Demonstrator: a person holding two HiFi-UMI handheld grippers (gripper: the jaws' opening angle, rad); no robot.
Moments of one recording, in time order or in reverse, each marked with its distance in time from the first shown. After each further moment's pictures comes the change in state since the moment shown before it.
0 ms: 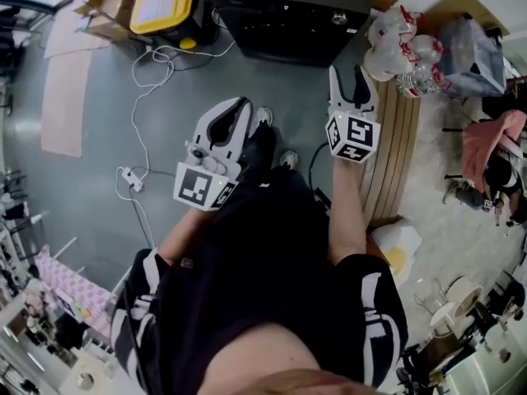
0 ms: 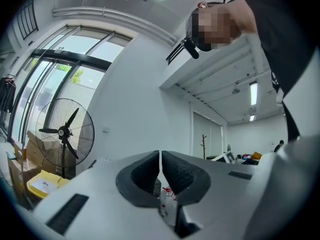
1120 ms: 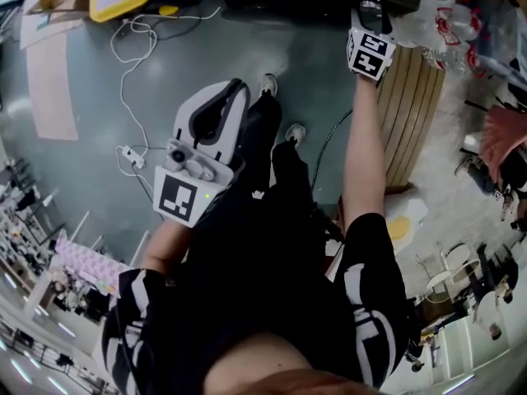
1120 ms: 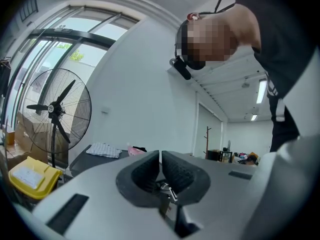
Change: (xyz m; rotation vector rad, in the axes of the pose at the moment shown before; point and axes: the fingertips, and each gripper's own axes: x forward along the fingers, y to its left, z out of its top) left arm 0.109 0.071 -0.054 -0.069 0.126 -0.031; right arm 0.236 -0.121 -0.195 -0.100 0.359 -0.165
